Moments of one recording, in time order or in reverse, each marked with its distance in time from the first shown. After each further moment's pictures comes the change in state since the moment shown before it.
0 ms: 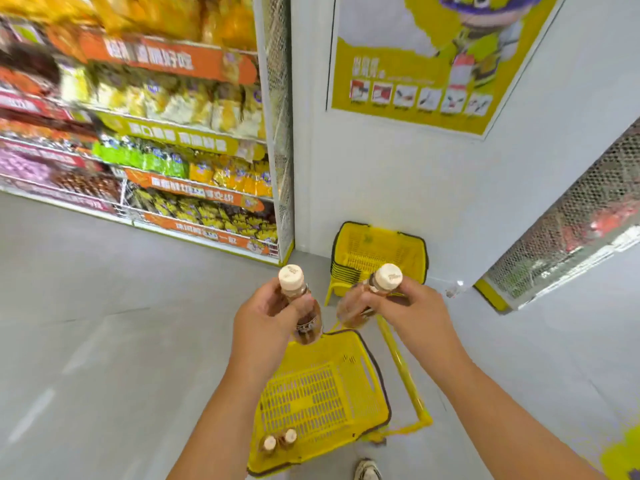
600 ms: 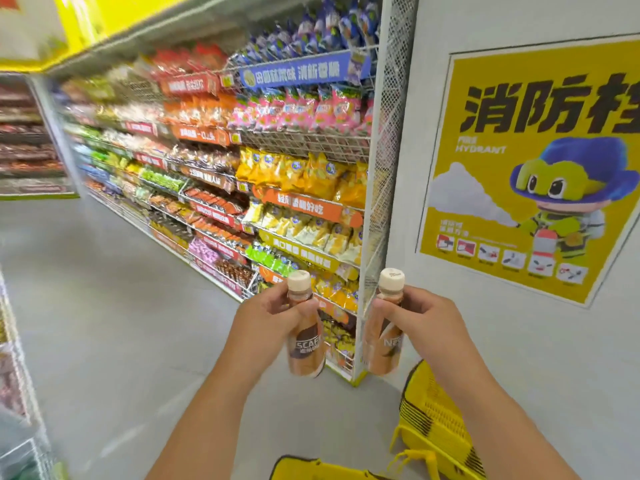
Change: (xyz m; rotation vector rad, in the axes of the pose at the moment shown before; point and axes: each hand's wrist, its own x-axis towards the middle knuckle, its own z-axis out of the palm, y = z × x) left_hand -0.072 0.205 -0.022 0.020 0.305 0.257; right_hand 0.015 -0.186 -0.057 0.209 -0.354 -0.357
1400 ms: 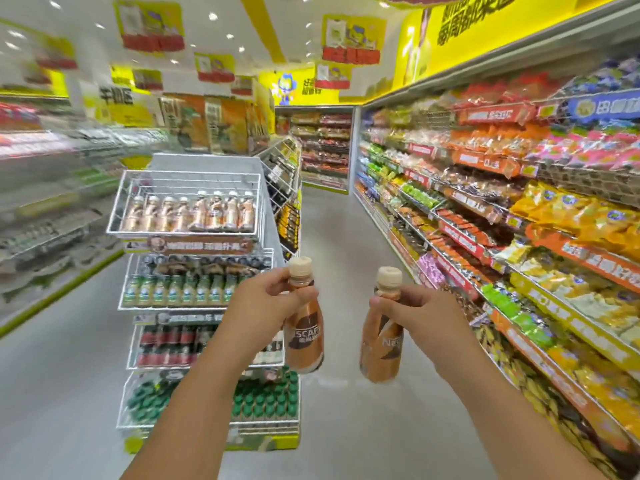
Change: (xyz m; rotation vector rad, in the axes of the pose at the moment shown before) left_hand -0.247 0.067 -0.334 0.228 0.792 -0.061; right_hand -0.134 -0.120 0.349 0.071 -0.804 -0.141
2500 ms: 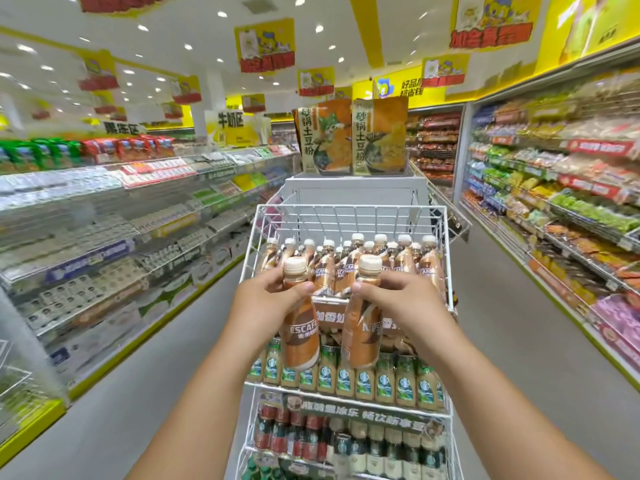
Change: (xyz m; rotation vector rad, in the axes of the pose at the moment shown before) left_hand 0.347 -0.133 -0.409 0.145 0.380 -0.044; right_hand 0.342 -0.056 0.504 0.090 -0.351 -0.105
